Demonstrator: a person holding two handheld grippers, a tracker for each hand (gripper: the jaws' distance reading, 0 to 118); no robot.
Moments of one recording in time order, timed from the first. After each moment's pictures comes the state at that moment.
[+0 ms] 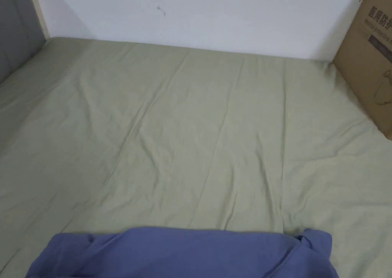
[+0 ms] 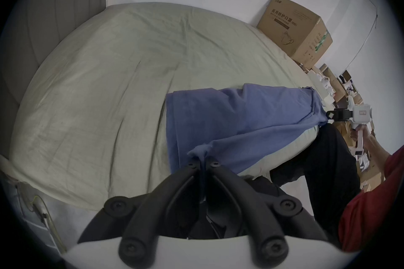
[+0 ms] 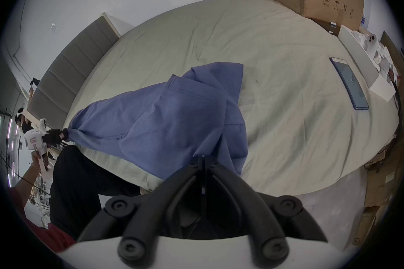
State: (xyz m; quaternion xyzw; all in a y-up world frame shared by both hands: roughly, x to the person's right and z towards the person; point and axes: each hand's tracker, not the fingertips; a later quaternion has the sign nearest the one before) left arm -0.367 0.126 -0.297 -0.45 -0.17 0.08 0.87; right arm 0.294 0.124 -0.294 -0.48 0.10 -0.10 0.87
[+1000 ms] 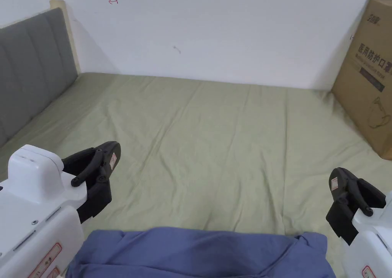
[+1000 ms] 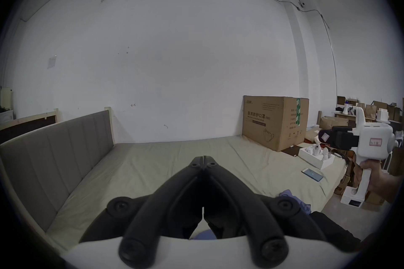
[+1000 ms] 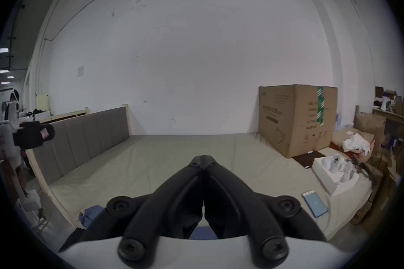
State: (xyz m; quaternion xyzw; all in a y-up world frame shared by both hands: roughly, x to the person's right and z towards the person) left arm -0.245 0.336 -0.235 -0.02 -0.13 0.00 0.99; right arm 0.151 0.340 -0.232 -0.04 0.03 -0.03 1.00
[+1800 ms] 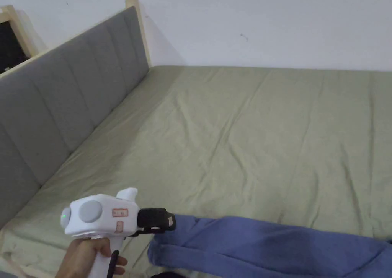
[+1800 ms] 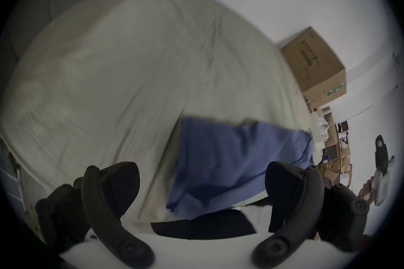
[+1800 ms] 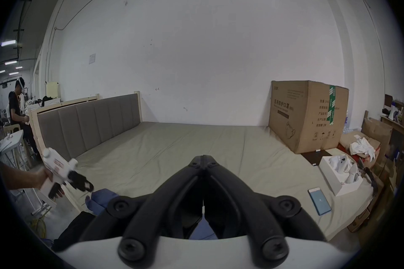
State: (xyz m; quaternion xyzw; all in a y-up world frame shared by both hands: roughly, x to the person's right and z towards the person) left arm -0.399 0.115 -0.364 -0.52 -0.10 0.23 0.82; right arm 0.130 0.323 -0.227 -0.08 0.07 0.00 0.99
